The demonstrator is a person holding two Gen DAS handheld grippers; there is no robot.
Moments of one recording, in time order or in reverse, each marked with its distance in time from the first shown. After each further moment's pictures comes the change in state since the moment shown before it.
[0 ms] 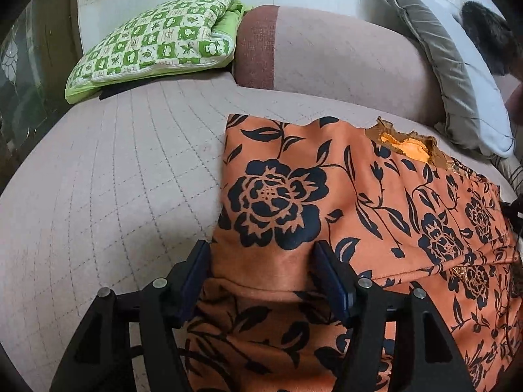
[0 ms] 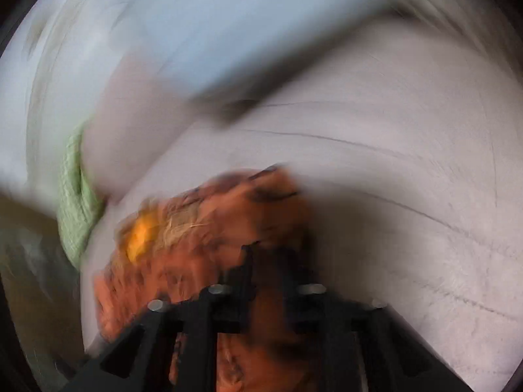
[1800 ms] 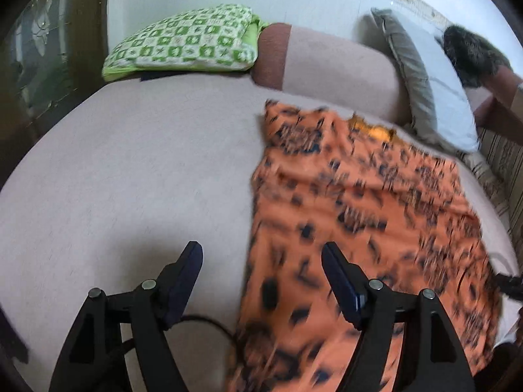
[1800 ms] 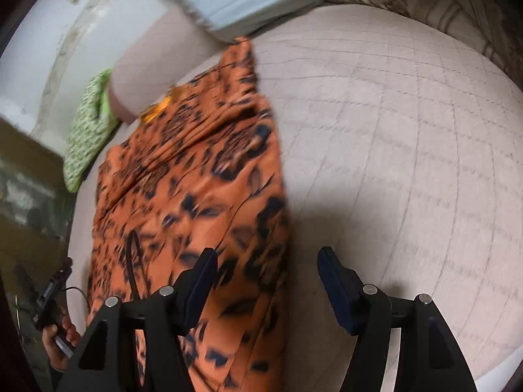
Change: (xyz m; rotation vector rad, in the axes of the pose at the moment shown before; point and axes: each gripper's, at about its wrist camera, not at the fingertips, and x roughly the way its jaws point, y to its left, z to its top) left arm -0.130 0.057 -0.101 -0.034 -0.005 -0.052; right arm -0.170 -0.033 -0.212 -0.393 0.160 -0.193
